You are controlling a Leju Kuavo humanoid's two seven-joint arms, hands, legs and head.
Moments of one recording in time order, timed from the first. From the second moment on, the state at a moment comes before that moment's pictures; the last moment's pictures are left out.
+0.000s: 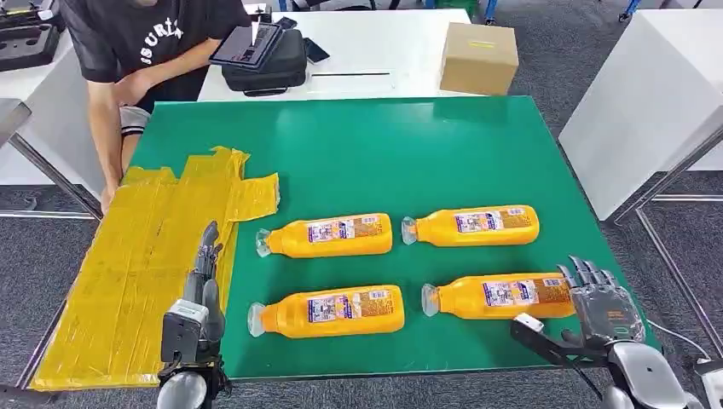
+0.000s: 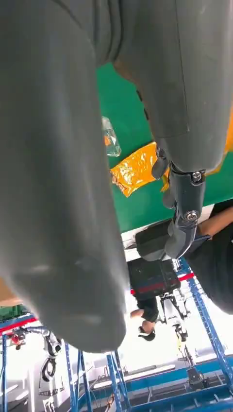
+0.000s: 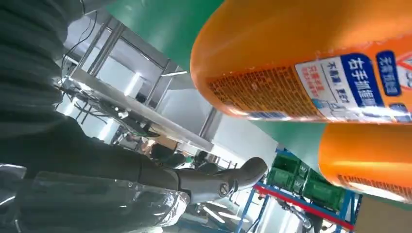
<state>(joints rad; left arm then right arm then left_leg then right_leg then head) 0.03 -0.17 -0.17 -1.48 -0.25 0.15 -0.47 0.13 -0.34 -0.10 -1.62 1.24 0.07 0.02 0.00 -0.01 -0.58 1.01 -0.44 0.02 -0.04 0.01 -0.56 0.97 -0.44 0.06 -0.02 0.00</state>
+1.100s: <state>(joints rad) -0.01 -0.17 -0.17 -1.45 -0.24 0.13 -0.46 0.02 -0.32 0.05 -1.50 1.23 0.13 0.05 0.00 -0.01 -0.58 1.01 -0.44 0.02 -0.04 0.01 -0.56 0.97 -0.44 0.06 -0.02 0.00</state>
